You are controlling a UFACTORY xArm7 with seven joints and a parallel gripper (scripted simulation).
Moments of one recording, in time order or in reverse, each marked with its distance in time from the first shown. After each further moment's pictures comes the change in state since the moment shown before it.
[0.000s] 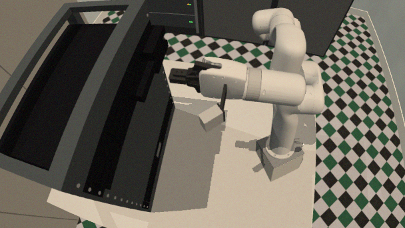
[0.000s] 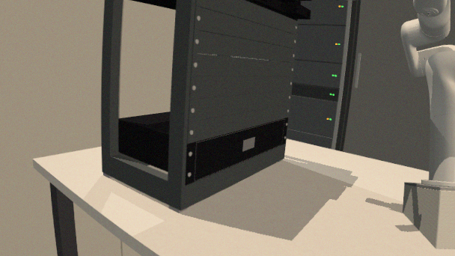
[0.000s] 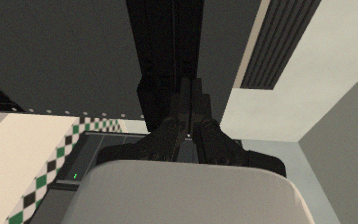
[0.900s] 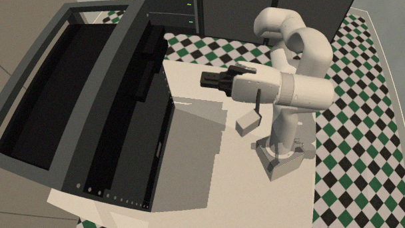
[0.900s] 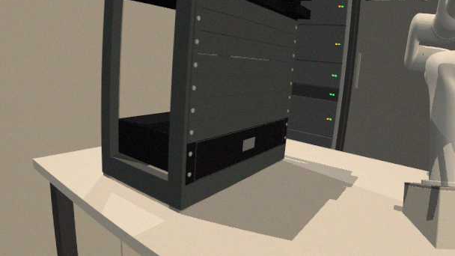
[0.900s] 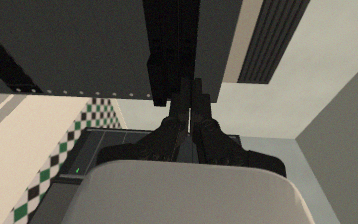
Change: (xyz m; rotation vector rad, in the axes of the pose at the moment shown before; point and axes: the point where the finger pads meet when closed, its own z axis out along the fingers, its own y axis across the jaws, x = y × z) arm 0.001 -0.001 -0.072 -0.008 0.005 -0.001
